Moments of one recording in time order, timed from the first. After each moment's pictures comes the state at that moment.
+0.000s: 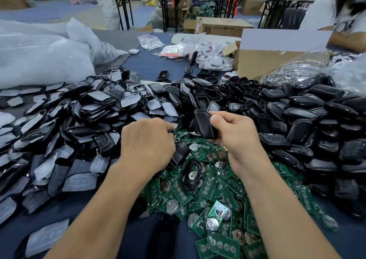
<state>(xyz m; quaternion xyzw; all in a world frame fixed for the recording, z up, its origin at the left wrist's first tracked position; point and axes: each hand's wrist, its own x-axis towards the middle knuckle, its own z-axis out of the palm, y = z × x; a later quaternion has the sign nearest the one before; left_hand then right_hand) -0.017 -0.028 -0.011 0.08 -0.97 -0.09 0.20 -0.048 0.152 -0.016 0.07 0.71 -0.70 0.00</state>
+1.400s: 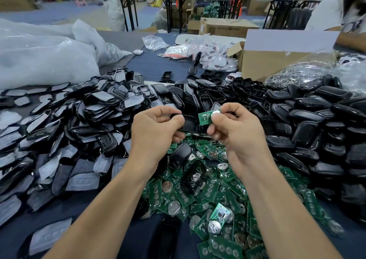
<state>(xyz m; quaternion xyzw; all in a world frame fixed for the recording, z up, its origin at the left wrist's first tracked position) -0.023 -0.019 -0.011 0.09 -0.70 -0.69 0.15 -0.036 0.148 0.002 0.01 0.58 -0.81 0.01</state>
